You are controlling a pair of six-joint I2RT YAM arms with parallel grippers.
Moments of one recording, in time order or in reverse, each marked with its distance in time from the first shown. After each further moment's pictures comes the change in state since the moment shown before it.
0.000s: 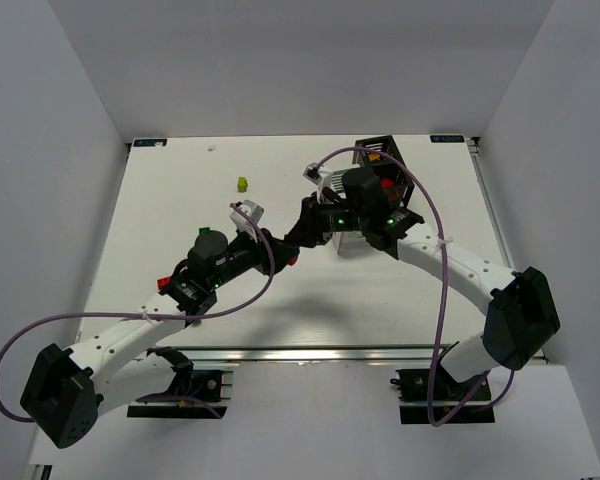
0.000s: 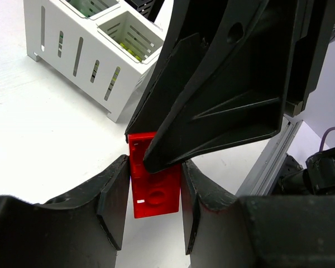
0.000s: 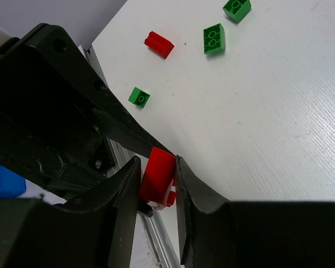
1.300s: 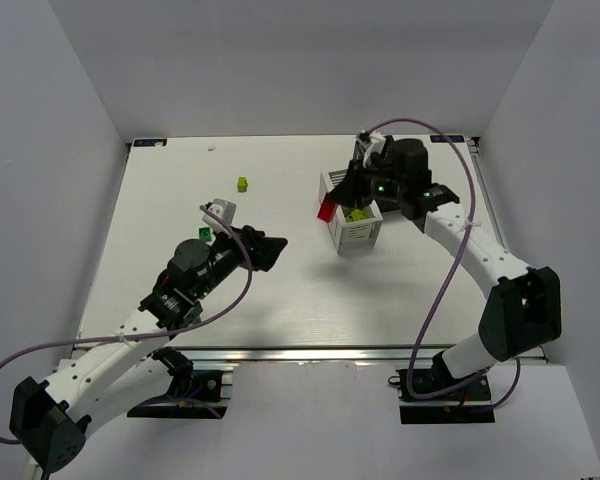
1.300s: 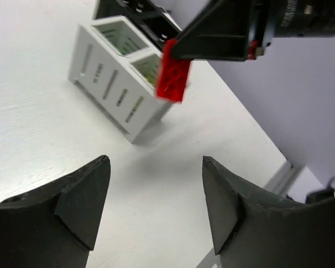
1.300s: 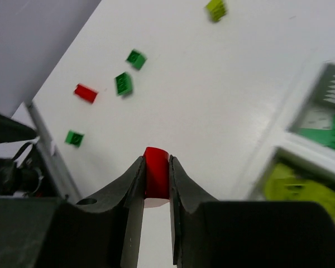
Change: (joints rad) left arm -0.004 -0.164 0.002 -0.088 -0.167 -0.051; right arm -0.278 0.011 0.053 -0.036 -0.022 -0.077
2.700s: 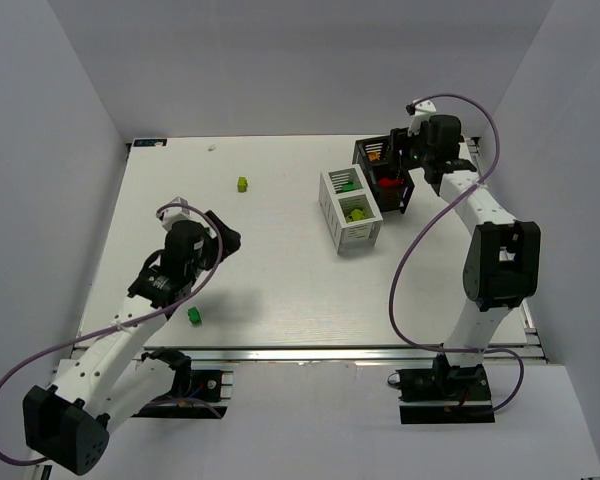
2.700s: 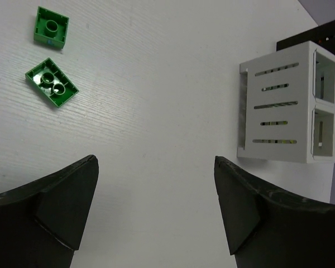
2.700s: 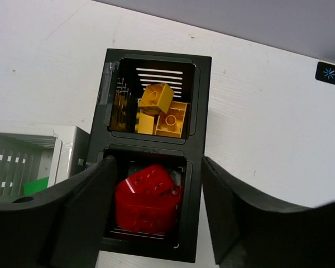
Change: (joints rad) left arm 0.241 0.042 0.114 -0.565 -0.327 -0.359; right arm -0.331 0.335 0.248 0.080 0.411 -0.353
